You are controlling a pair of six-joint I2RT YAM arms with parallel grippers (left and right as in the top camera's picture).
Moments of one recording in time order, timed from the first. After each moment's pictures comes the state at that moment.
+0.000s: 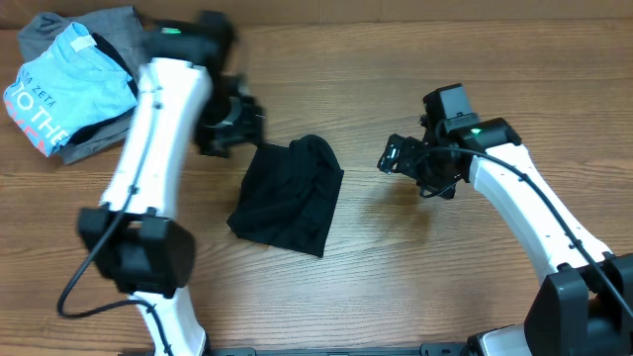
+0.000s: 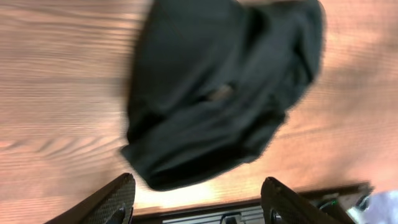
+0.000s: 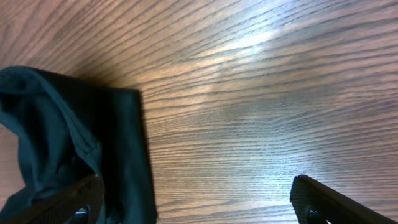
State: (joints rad) left arm -0.14 2.01 2.08 -1.69 0.25 -0.27; right arm 0.24 1.63 1.24 -0.90 -0.25 0.59
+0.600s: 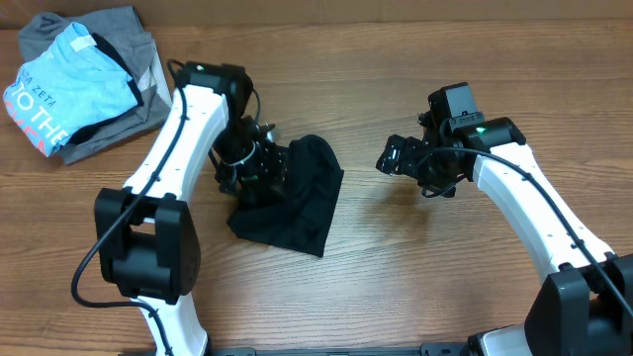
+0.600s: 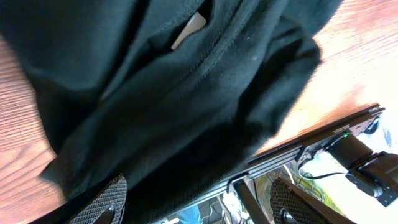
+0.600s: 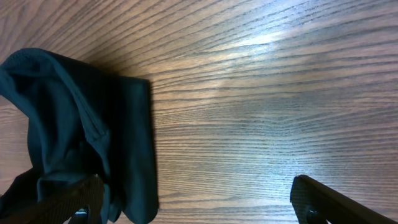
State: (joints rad) left arm -0.20 1.99 1.68 -1.55 0.43 -0.04; right arm 0.23 1.63 1.24 -0.91 -0.31 0.52
